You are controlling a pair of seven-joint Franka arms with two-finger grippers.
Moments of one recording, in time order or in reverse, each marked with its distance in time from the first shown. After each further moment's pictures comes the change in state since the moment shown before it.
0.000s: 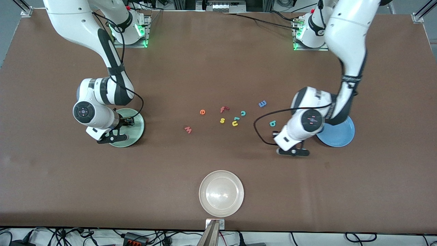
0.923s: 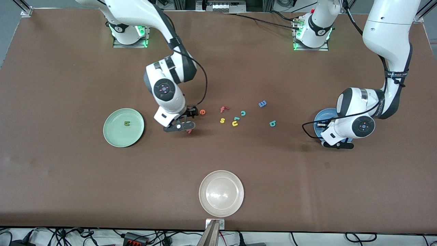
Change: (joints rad) left arm 0.248 -0.046 0.017 -0.220 0.120 -0.020 0.204; right arm 0.422 0.104 0.018 0.226 0.102 -0.041 0.456
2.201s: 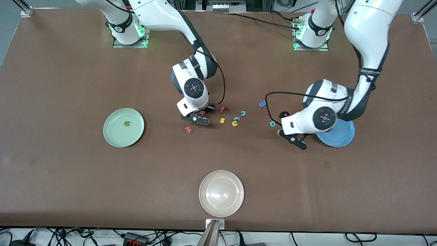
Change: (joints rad) left arm -0.055 0.013 -0.298 0.128 0.000 -0.062 0.201; right arm 0.108 0.132 0.013 0.052 0.088 0.003 0.385
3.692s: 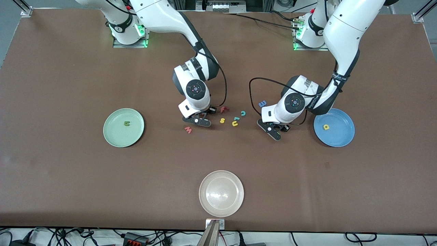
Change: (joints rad) left arm -0.054 0.039 0.000 -0.179 0.100 0.347 0.000; right arm -0.004 0.024 -0.006 0.040 0.000 0.001 0.000
